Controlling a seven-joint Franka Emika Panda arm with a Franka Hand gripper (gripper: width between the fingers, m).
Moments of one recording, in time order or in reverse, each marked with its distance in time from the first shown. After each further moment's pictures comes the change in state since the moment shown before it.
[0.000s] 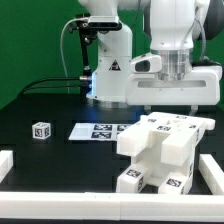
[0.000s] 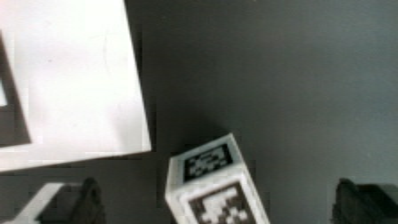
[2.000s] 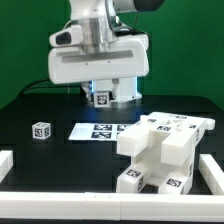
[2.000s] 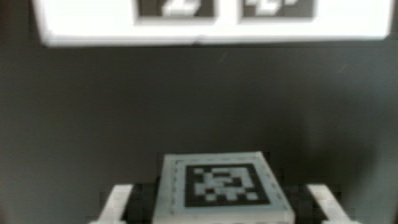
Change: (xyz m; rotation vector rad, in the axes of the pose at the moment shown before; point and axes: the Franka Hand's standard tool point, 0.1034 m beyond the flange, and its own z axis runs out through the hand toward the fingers) arm 0.064 0.153 -0.082 0.029 0.094 -0.166
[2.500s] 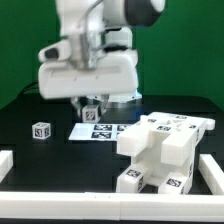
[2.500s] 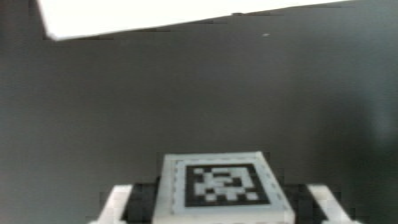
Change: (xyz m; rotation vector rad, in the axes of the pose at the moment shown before) arm -0.001 0.032 0.056 0.101 -0.094 0.353
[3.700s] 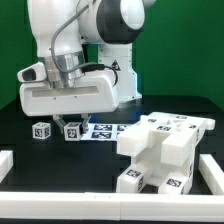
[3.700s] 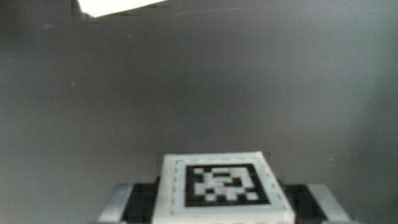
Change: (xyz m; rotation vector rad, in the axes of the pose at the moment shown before) arm 0.013 0.023 0.014 -0.069 0.033 -0.120
